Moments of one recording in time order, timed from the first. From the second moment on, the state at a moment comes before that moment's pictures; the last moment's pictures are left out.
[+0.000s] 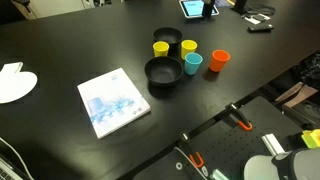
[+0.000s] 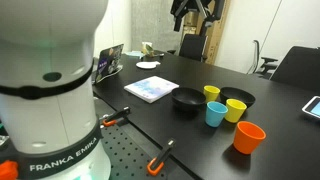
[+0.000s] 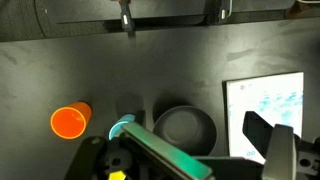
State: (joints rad) arm 0.00 -0.58 -0.01 -2.56 0.02 1.90 0.01
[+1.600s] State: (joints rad) arm -0.01 -0.30 0.00 -2.56 0.02 2.28 0.03
